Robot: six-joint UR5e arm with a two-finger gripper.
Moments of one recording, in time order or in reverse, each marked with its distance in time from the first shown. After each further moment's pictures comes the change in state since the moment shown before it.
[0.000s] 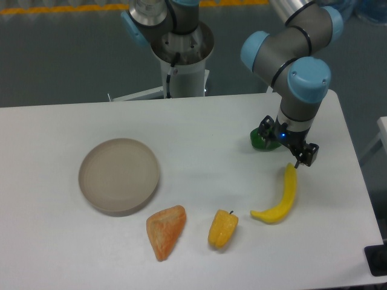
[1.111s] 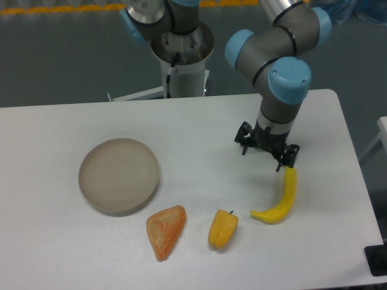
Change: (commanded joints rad) arm -0.124 -0.041 0.021 0.005 -0.071 -0.446
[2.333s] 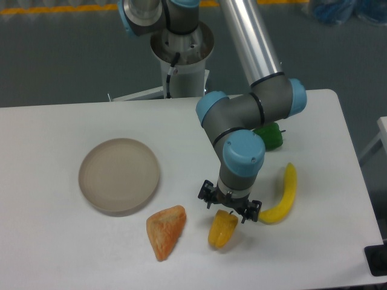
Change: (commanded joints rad) arm -0.150 -0.213 0.164 0.046 0.008 -0.103
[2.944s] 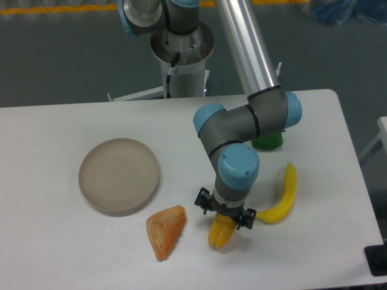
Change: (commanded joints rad) arm -0.011 -0.051 0.025 0.014 0.003 0.003
